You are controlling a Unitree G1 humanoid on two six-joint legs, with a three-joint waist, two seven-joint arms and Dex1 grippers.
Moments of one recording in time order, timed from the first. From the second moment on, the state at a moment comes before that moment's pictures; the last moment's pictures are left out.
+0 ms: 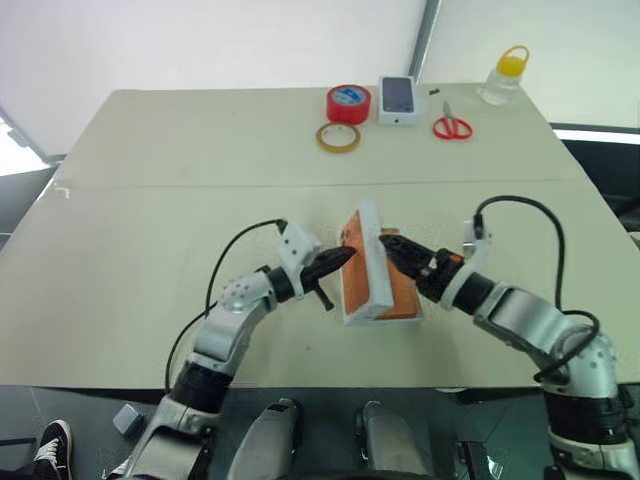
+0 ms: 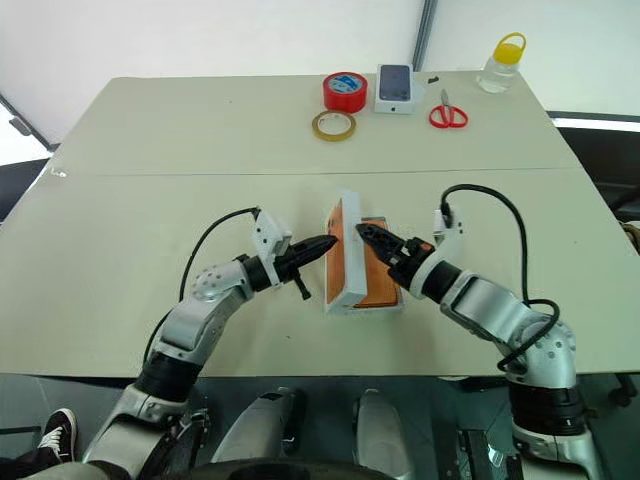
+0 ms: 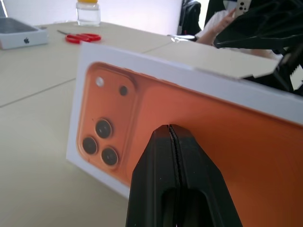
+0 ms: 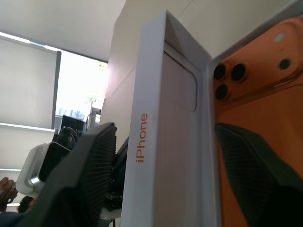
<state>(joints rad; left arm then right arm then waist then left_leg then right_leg) -0.40 0.14 -0.23 0.05 -0.26 0.18 -0.70 -0.16 -0.54 -0.19 -0.29 1.88 0.83 -0.33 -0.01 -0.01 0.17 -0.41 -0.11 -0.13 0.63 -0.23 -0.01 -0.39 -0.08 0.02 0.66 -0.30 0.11</state>
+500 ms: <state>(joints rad) -0.44 0.14 -0.23 0.10 -0.25 0.18 -0.73 -0.21 -0.75 -0.03 -0.20 0.86 0.58 0.21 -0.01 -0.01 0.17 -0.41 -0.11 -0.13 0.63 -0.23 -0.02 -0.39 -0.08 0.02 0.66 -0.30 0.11</state>
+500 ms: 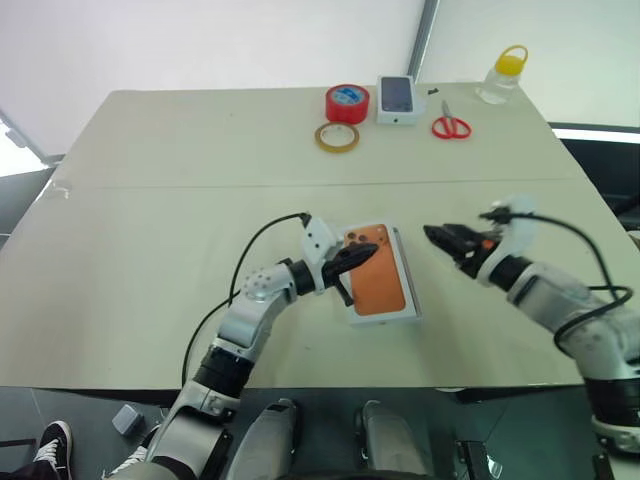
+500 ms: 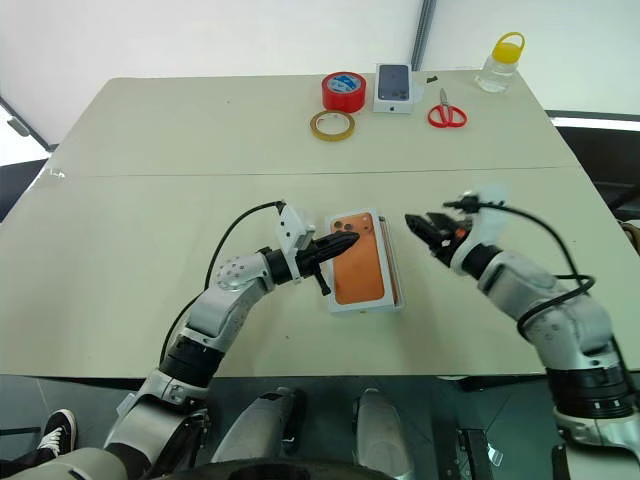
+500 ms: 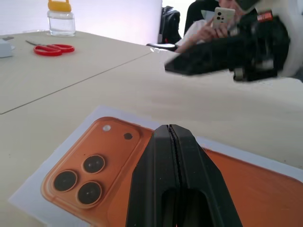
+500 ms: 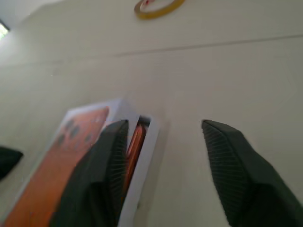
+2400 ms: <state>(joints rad) -0.43 0.13 -0.26 0.14 -0.15 0.37 -0.69 -0.10 -0.74 0.08 -0.25 0.04 0.31 0.63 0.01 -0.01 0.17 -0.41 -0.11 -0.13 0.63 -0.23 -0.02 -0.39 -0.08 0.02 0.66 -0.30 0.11</state>
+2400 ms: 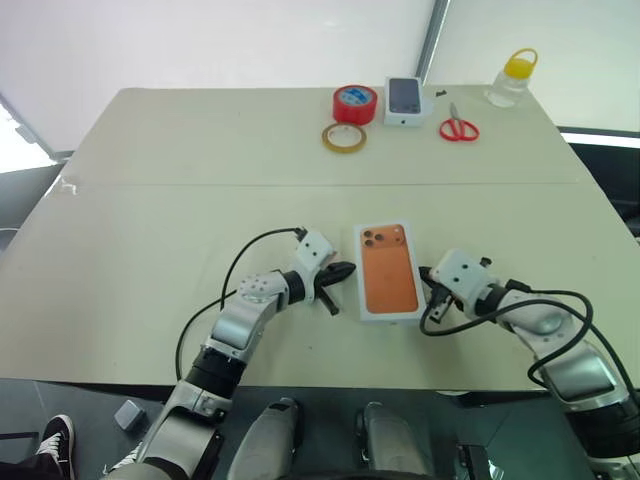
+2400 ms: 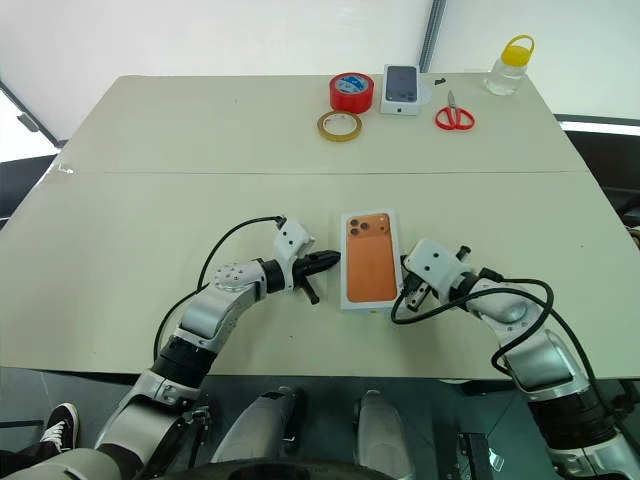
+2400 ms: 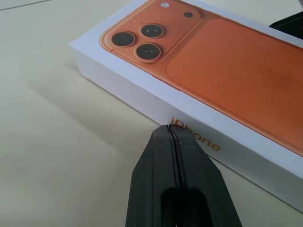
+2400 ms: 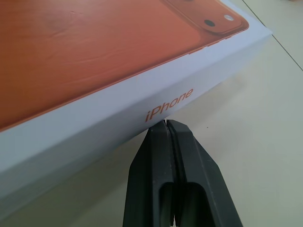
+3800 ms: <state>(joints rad) -0.56 0.05 -0.18 0.18 -0.21 0.37 -0.64 -0.18 -0.65 0.07 -0.23 0.09 0.30 0.72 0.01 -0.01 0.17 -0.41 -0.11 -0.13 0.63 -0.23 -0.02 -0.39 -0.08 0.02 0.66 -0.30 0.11</state>
